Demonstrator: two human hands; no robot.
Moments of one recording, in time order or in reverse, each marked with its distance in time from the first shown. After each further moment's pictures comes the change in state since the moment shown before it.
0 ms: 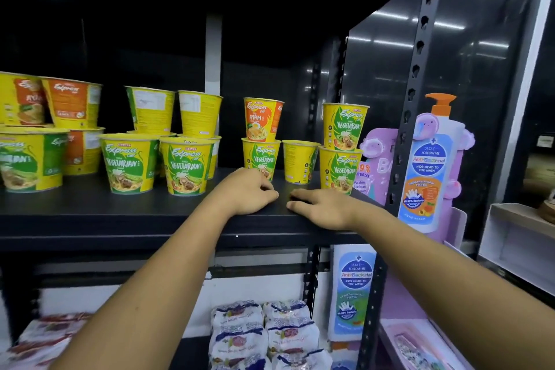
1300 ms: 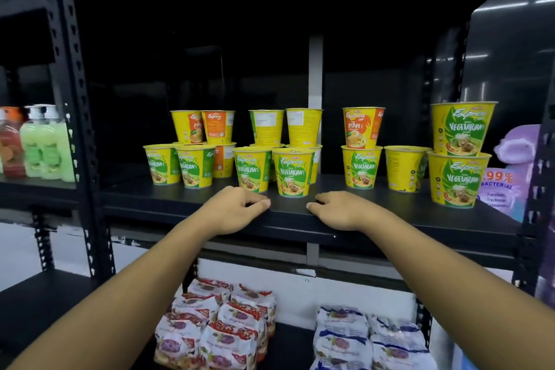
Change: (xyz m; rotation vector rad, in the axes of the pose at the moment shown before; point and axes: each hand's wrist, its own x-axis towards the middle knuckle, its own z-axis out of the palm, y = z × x) left_hand -0.165 -0.088 -0.090 0.125 0.121 -0.322; right_hand 0.037 -0.127 0.025 0.056 -0.069 -0.227
